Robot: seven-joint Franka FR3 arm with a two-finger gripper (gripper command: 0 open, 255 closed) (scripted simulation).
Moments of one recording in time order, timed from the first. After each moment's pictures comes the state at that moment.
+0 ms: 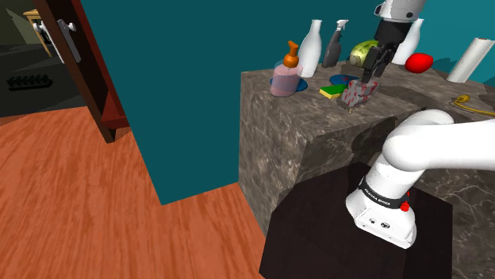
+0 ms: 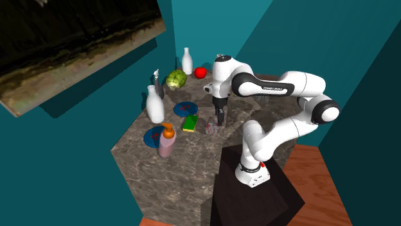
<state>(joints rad) -0.19 -1.13 -0.20 -2.55 -0.19 1.43 -0.13</state>
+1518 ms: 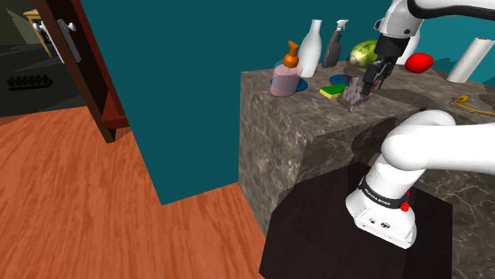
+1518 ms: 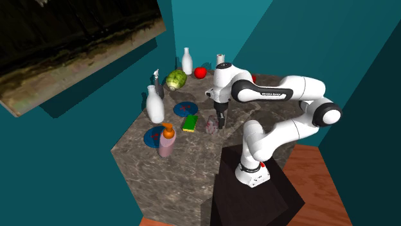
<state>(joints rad) -0.22 -1.19 -0.24 -2.66 -0.23 1.47 -0.14</state>
